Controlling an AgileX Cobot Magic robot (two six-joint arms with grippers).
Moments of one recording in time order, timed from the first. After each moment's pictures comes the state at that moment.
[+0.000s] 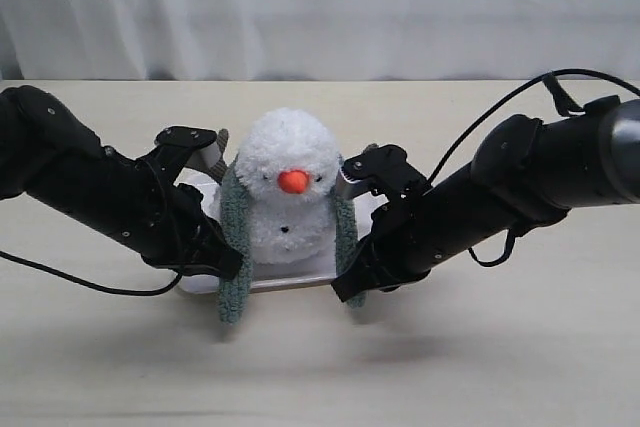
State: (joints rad) left arm -0.38 1.79 -0.90 -0.94 0.63 1.00; right arm 0.44 1.84 -0.93 0.85 0.48 -0.93
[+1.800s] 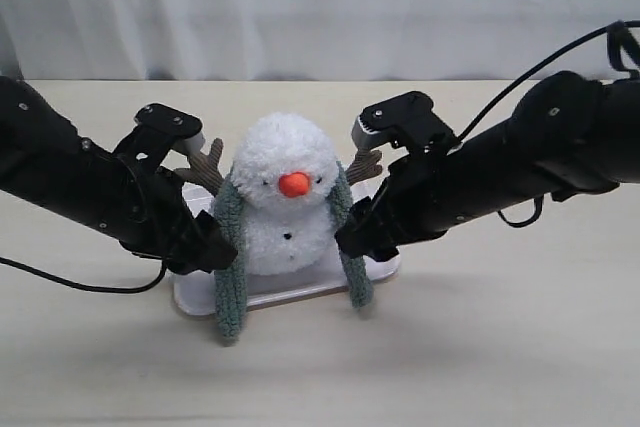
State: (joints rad) left arm -0.38 1.69 -0.86 -0.82 0.52 0.98; right arm 0.44 1.67 -0.93 0.71 0.45 -0.78
